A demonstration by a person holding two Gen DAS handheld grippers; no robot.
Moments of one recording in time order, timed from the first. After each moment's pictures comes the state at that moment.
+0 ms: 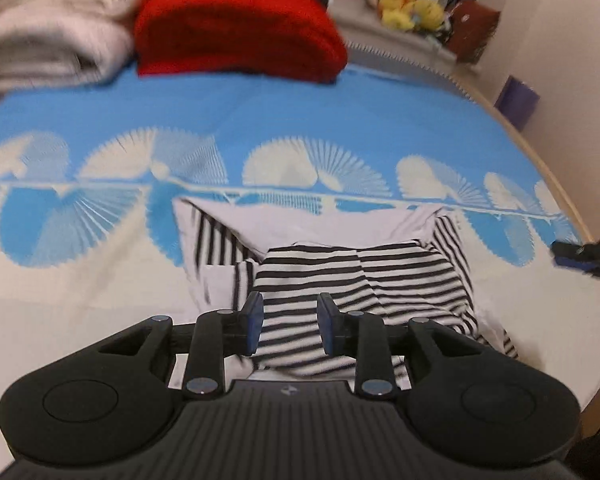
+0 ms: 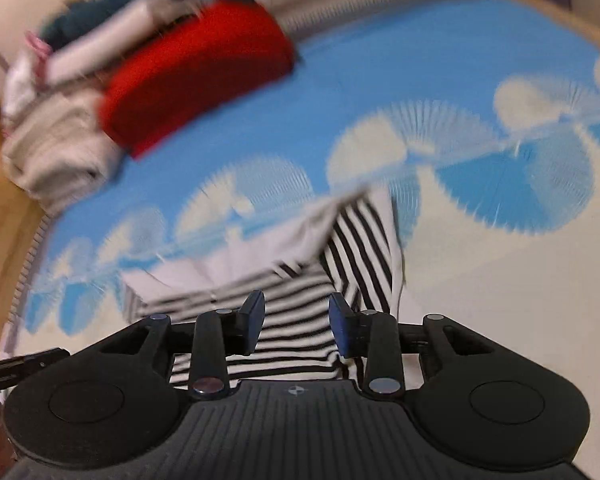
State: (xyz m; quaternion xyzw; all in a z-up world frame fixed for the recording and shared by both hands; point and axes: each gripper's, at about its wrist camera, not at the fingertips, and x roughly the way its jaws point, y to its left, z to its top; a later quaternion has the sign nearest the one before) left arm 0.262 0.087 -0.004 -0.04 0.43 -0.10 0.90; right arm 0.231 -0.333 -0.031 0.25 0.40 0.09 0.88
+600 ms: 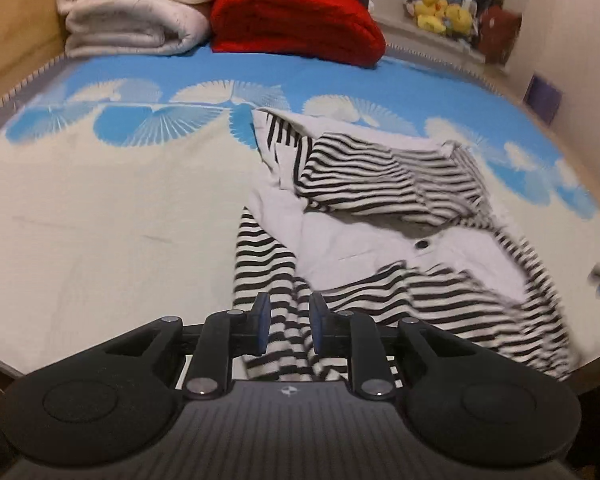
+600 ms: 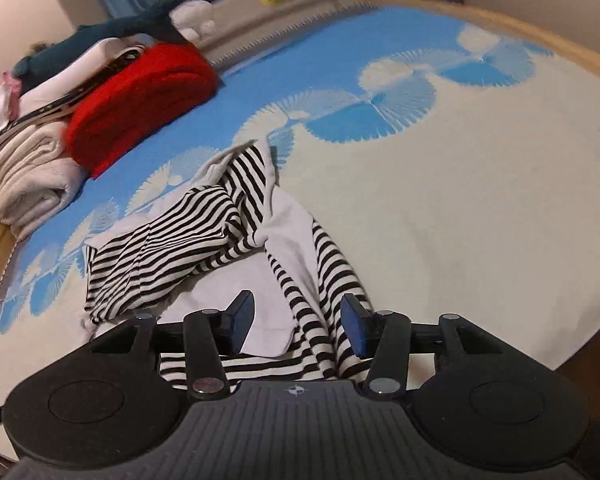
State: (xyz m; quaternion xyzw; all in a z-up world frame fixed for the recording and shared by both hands) left arm 0.046 0.117 -0.051 -0.06 0.42 -0.03 0.91; right arm 0.045 -0.351 -0.109 0.22 0.39 -0.04 0.89
